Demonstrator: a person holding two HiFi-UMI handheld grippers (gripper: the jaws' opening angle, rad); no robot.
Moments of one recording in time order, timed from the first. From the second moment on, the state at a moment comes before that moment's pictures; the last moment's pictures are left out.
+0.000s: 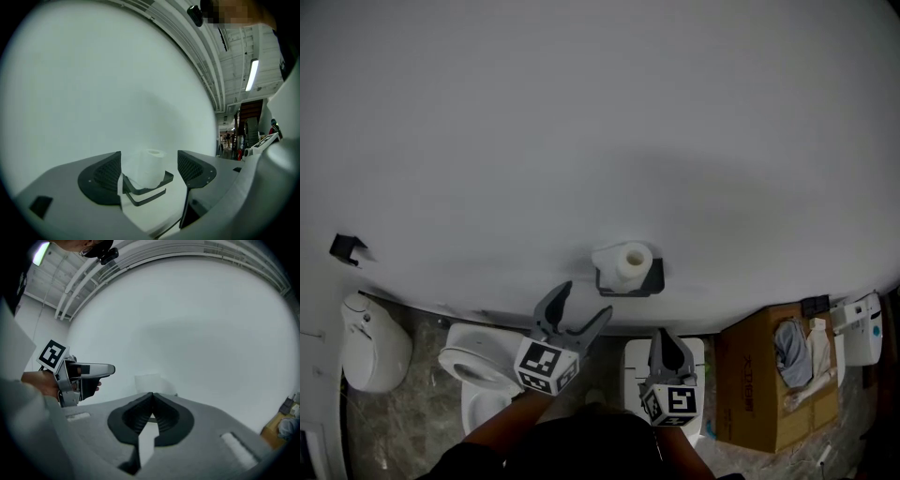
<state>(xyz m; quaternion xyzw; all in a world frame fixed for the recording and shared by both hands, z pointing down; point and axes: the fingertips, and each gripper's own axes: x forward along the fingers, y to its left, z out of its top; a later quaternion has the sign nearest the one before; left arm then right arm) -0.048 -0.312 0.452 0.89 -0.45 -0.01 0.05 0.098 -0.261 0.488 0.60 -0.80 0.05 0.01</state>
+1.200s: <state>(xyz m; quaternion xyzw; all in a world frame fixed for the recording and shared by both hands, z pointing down) -0.207 -0.072 0.486 0.83 -0.55 -0.01 0.08 -0.027 -0.069 0.487 0.55 -0.83 0.04 0.04</state>
